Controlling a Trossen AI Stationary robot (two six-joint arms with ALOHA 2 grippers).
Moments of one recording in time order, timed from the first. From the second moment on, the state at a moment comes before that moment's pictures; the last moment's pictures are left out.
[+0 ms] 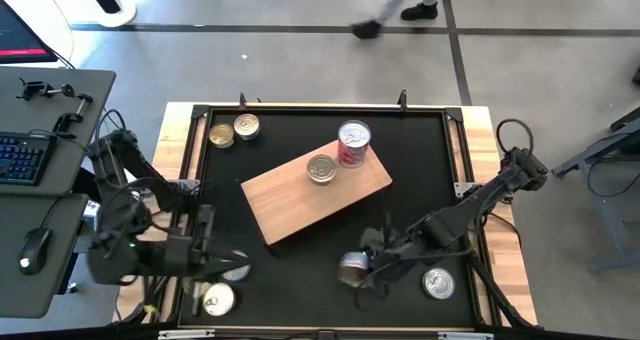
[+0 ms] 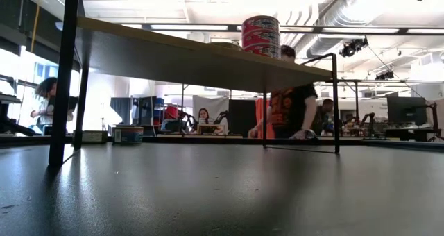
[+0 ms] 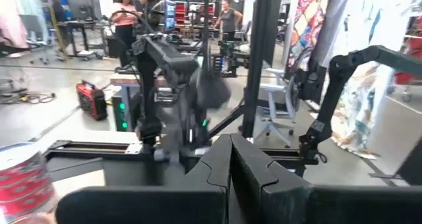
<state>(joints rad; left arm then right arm) -1.00 1.35 1.50 -0.23 -1.02 -0.13 0.58 1.61 1.43 -0.69 0.19 1.01</state>
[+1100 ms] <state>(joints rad) -1.15 1.36 1.50 -0.50 -1.09 -0.30 0.22 1.76 1.49 -0.37 0.89 1.64</state>
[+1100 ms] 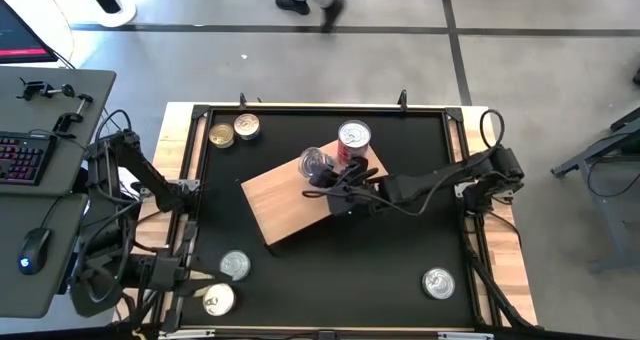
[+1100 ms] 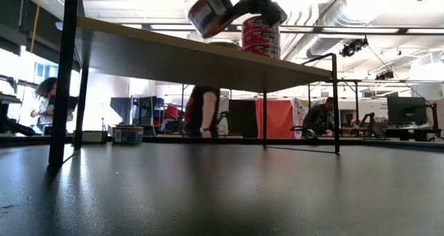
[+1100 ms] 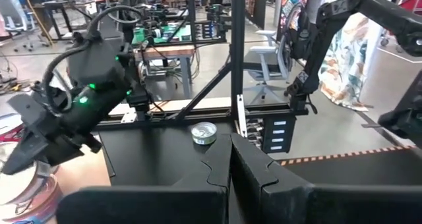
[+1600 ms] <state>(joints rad) -1.15 1.36 1.50 -0.52 -1.09 -0.30 0.16 1.77 1.49 -0.38 0.82 1.64</state>
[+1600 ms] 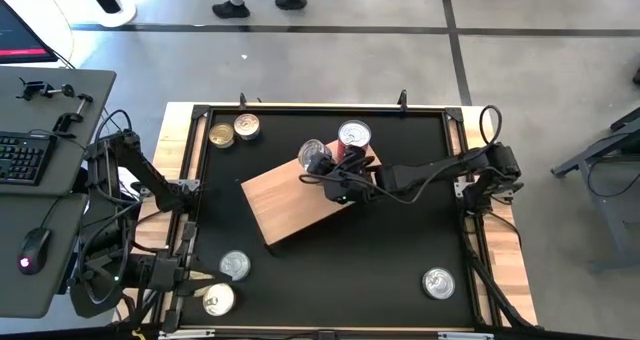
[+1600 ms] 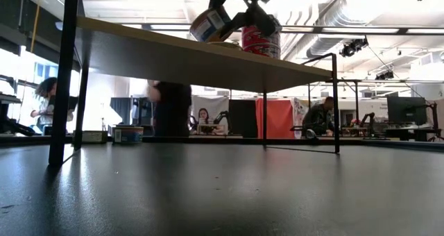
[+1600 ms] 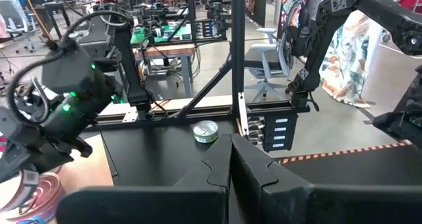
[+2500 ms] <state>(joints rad) -1.15 1.36 1.50 -0.53 -1.09 -0.31 0.16 1.79 1.49 -0.40 0.83 1.64</state>
